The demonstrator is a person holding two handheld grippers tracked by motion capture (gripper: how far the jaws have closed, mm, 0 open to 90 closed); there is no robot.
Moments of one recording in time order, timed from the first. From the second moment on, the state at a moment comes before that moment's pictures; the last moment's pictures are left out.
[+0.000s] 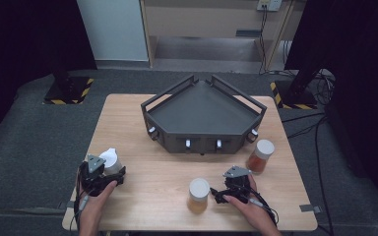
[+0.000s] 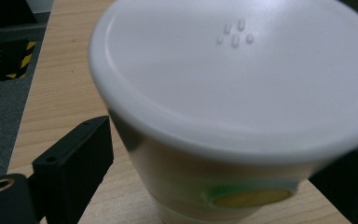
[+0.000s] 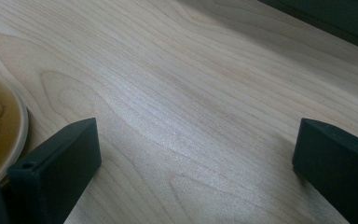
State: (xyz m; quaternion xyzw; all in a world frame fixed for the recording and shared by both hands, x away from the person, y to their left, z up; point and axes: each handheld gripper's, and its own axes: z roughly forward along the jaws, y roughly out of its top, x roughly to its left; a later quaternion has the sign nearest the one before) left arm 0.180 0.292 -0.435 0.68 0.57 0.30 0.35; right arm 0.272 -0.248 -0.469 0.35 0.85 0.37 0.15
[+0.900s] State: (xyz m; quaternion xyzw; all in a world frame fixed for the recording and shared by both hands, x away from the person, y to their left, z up) left arm 0.178 0.285 -0.430 0.68 0.56 0.31 0.36; right arm 0.272 -0.248 -0.469 0.35 0.85 0.37 0.15
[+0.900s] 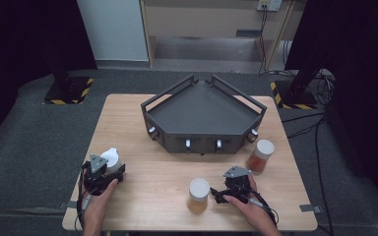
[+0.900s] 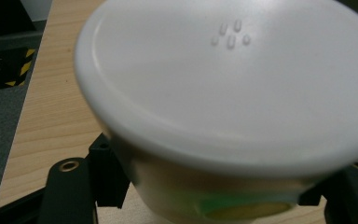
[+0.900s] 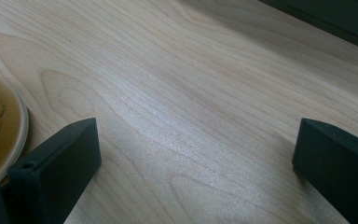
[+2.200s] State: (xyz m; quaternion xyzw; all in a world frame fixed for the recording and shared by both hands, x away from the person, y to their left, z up) left arm 0.183 0.272 -0.398 0.71 0.53 0.31 0.36; right arm 0.272 -0.248 -0.469 0.35 0.85 0.37 0.15
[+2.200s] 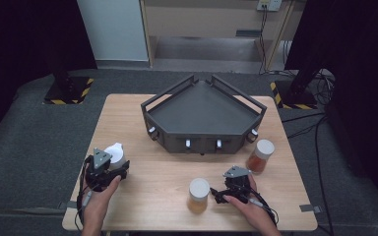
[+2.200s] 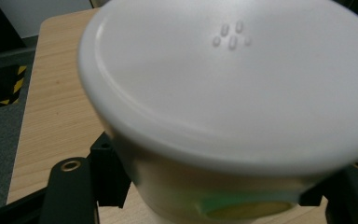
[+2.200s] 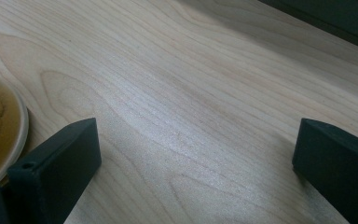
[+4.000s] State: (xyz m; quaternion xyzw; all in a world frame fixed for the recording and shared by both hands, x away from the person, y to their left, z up) left arm 0.239 0.231 -0.316 0.79 0.40 0.28 0.38; right arm 0.272 -0.248 -0.469 0.35 0.85 0.37 0.15
